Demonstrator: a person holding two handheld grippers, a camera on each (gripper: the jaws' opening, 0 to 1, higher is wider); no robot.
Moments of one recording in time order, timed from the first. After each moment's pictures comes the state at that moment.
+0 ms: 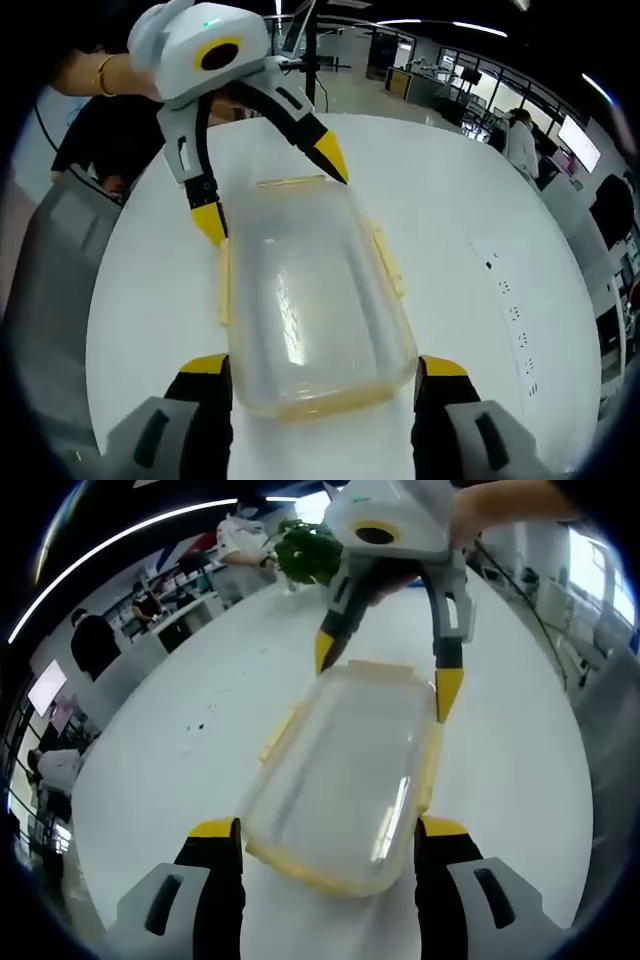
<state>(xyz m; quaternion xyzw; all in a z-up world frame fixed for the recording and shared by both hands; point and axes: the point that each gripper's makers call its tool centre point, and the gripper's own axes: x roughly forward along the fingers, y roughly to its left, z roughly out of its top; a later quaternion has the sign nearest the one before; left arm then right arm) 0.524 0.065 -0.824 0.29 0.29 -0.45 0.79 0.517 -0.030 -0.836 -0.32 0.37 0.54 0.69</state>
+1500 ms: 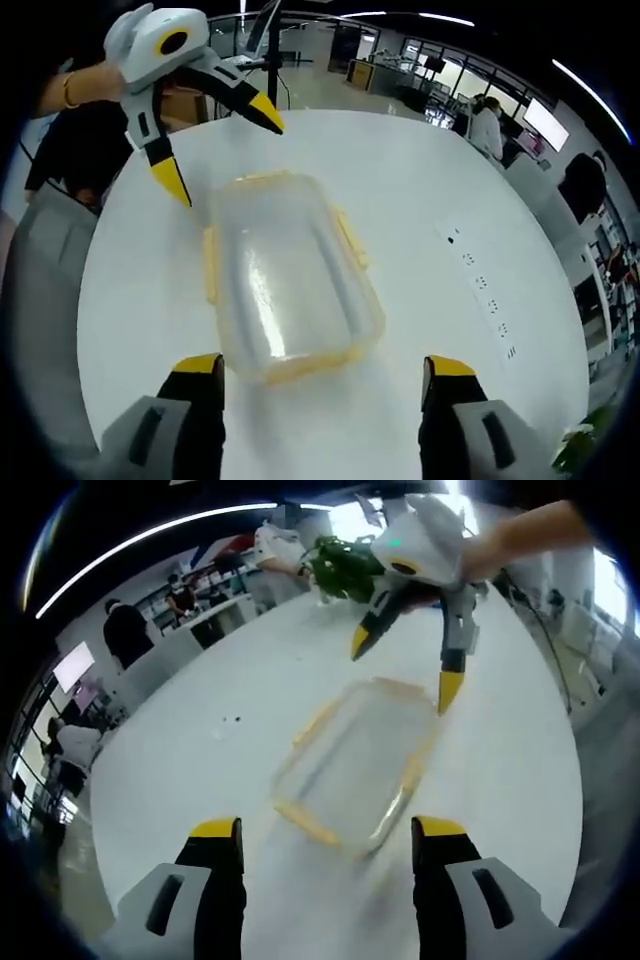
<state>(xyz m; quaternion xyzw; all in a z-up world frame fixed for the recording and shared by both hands) 0.508 0.101 -0.789 0.25 0.28 -0.40 0.84 0.523 -0.056 -0.824 -0.32 0.38 0.47 0.73</state>
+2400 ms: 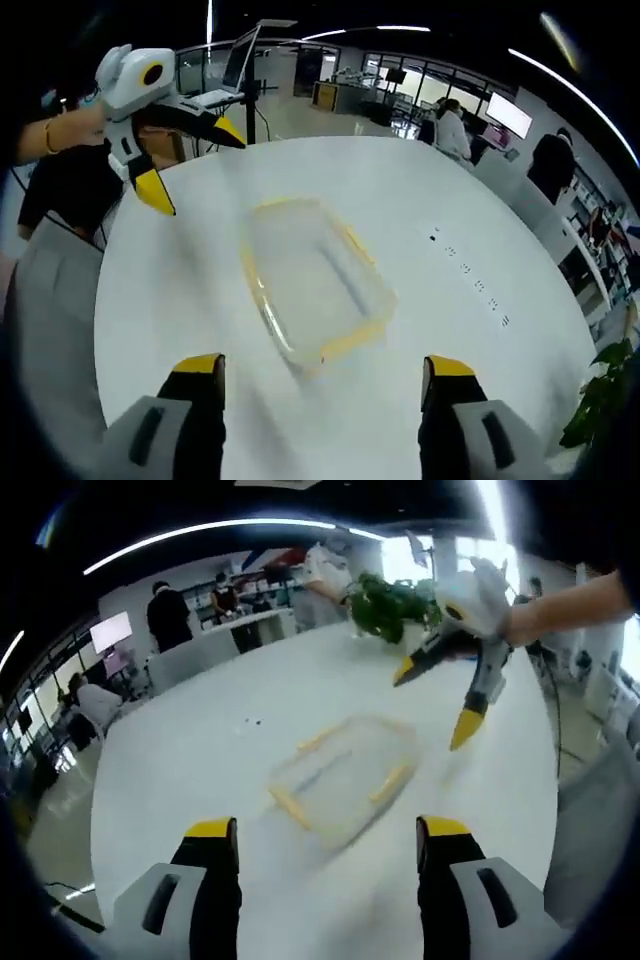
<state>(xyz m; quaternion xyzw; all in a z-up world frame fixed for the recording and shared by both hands) 0.466 0.114 -0.751 0.13 0.25 -0.35 0.89 0.477 -0.067 -0.796 -0.26 0.34 0.42 0.80</state>
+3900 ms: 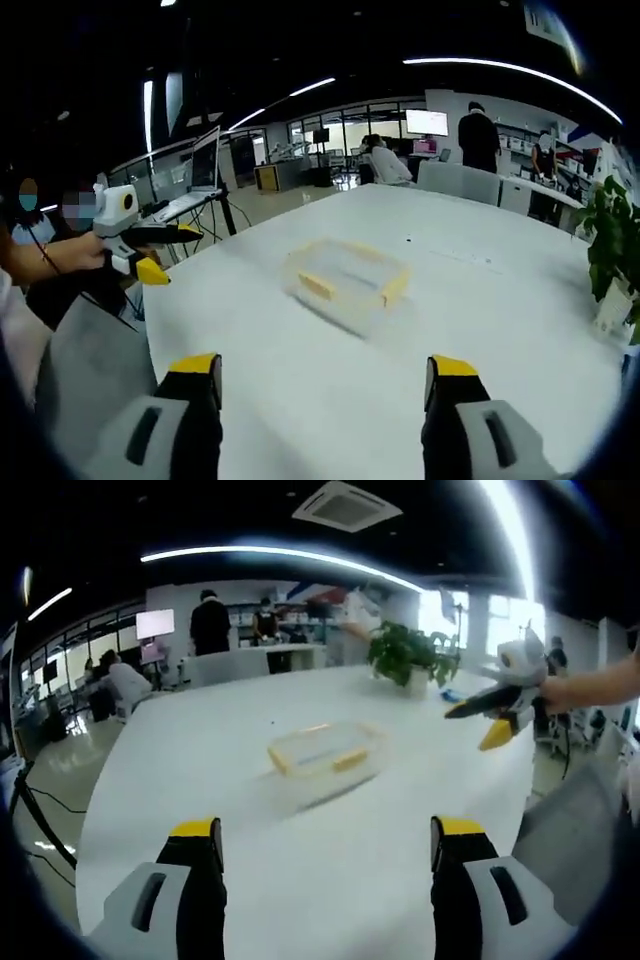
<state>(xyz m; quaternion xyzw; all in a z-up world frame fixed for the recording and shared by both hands) 0.359 0.153 -0.751 0.03 0.19 -0.30 0.93 0.357 -0.086 -0.769 -0.03 0.27 0.36 0.89</state>
